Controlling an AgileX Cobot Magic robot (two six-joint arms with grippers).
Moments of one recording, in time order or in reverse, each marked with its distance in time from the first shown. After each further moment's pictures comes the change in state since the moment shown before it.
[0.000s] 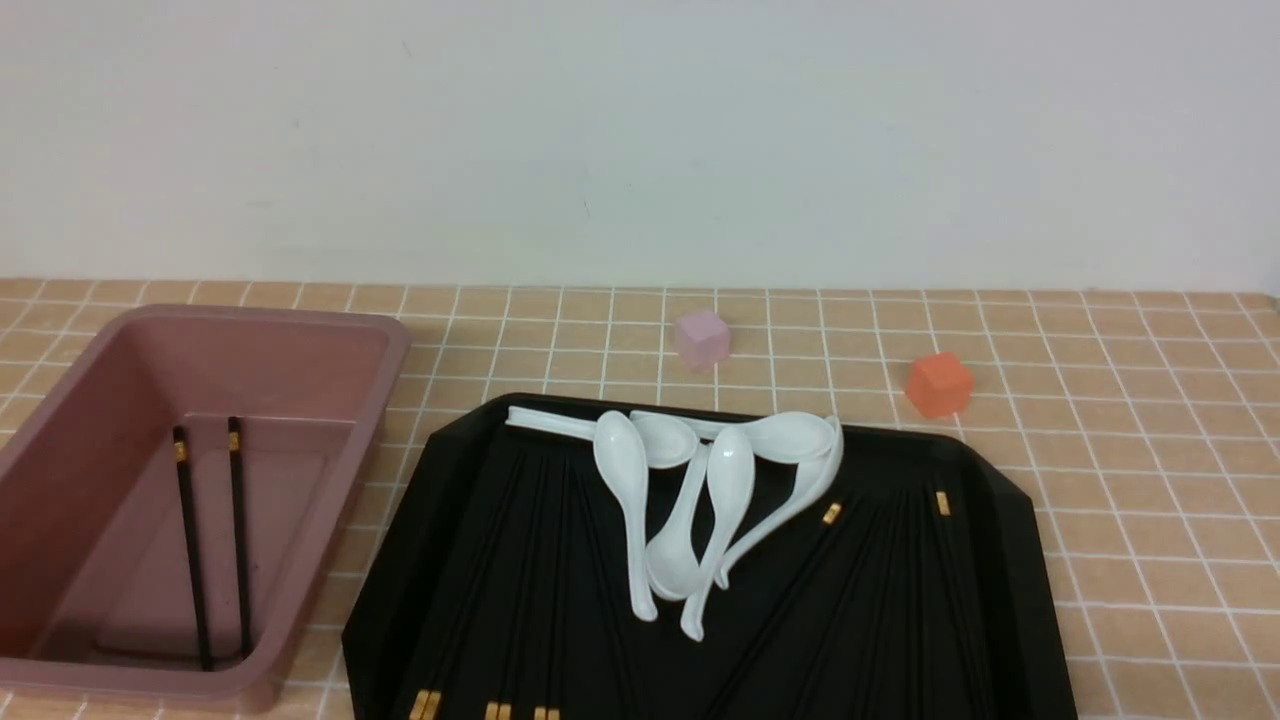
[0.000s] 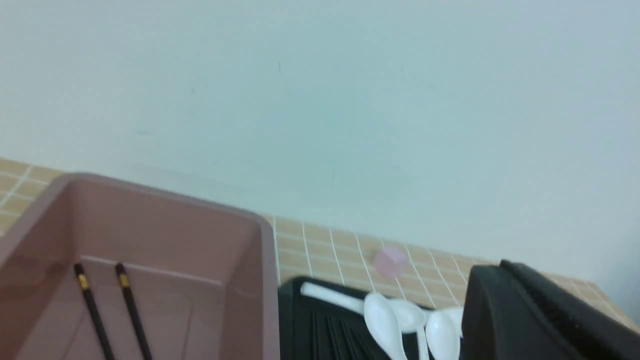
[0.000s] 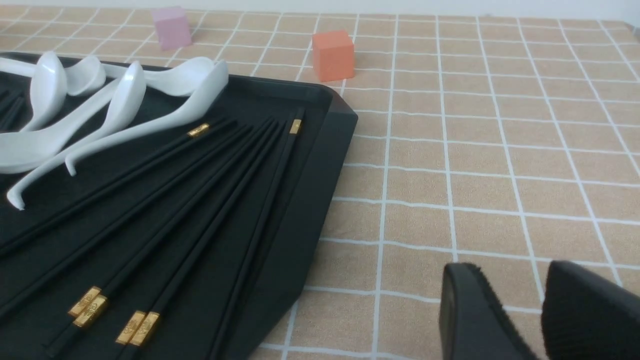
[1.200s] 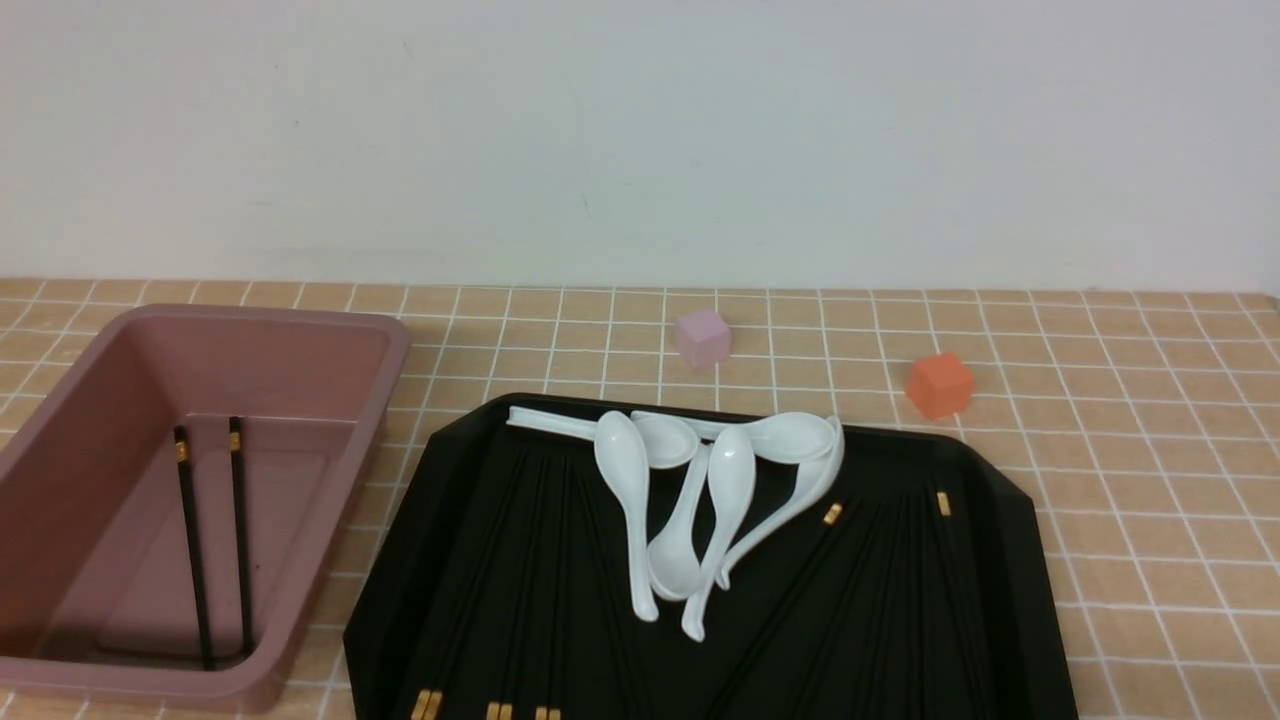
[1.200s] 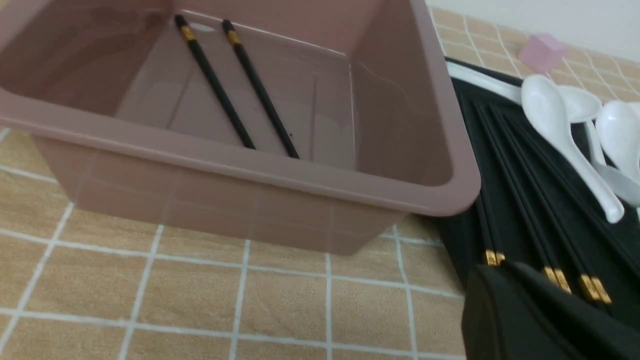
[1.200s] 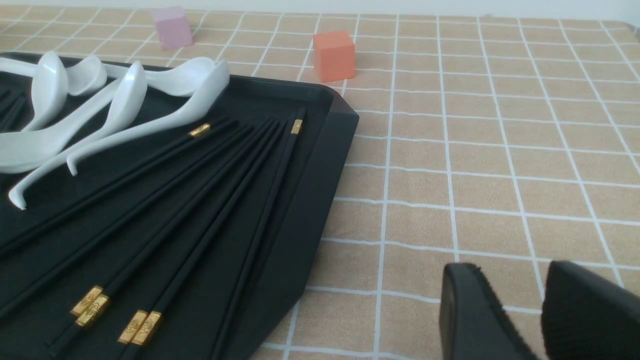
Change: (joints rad) right arm 0.000 0.000 0.000 0.000 0.000 0.000; left arm -0.233 0.000 0.417 0.504 -0.122 -0.376
